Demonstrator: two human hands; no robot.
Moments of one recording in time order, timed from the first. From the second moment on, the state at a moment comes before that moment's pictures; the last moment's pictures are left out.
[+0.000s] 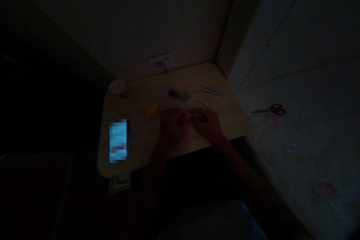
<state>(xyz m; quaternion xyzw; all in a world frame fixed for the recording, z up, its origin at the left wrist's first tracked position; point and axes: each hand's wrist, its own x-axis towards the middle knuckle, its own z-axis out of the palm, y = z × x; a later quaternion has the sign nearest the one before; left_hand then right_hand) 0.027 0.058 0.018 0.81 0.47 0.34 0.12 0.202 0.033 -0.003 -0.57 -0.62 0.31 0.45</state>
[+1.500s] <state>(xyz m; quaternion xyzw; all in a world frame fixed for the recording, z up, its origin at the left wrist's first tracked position) 0.039 0.048 0.003 0.69 0.49 0.49 0.20 0.204 0.019 -0.001 -0.56 -0.66 0.25 0.44</state>
